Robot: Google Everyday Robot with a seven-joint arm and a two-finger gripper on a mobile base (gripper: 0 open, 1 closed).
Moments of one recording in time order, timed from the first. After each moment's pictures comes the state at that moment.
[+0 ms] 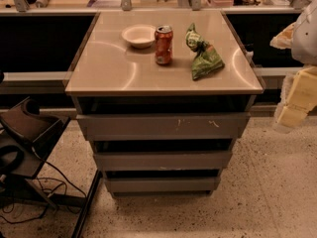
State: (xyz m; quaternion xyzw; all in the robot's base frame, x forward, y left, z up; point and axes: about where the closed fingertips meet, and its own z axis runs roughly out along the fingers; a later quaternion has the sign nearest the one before) arm 0.438 -0.217 0.976 -0.60 0.78 -0.03 0.16
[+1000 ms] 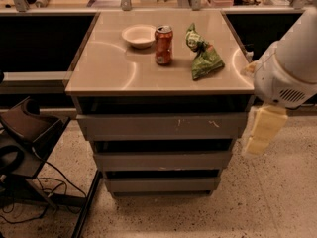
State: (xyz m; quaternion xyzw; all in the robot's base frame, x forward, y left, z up) arm 0.437 -0.182 0.908 -0.63 0.76 -0.02 0.16
